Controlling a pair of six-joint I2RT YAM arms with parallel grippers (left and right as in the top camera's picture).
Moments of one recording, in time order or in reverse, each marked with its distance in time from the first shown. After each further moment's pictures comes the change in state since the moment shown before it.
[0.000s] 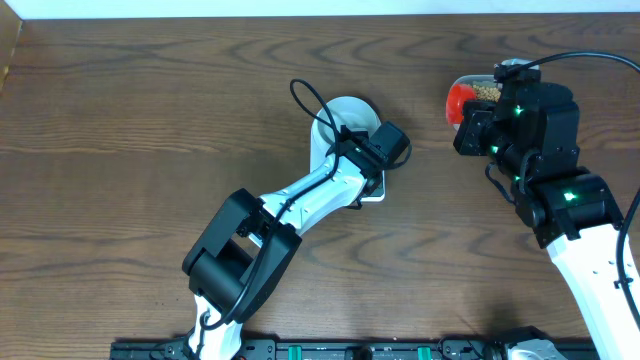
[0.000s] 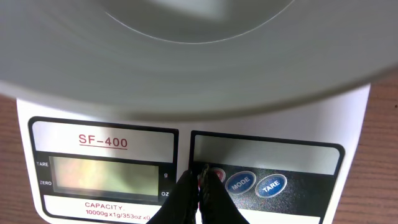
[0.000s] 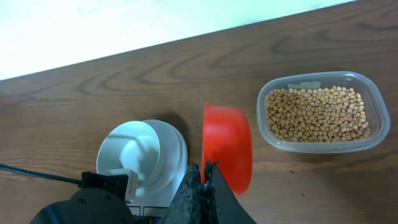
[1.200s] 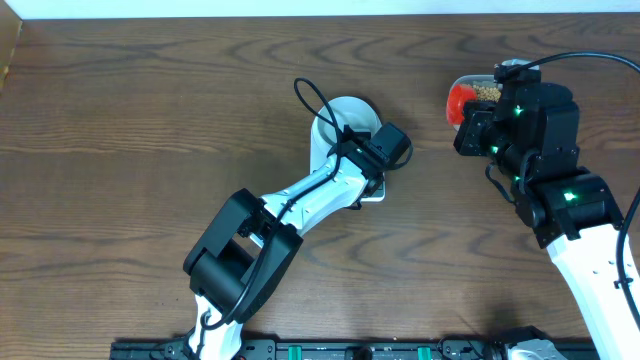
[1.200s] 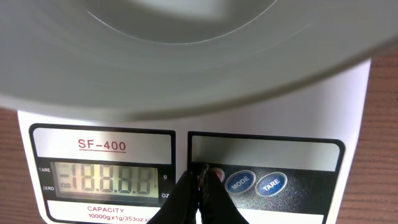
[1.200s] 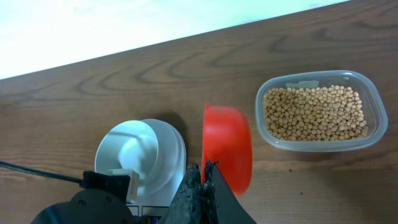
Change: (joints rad) left arm -0.005 0.003 0.001 -0.001 -0.011 0.044; right arm 0.000 0.000 0.000 -0.005 0.005 0.000
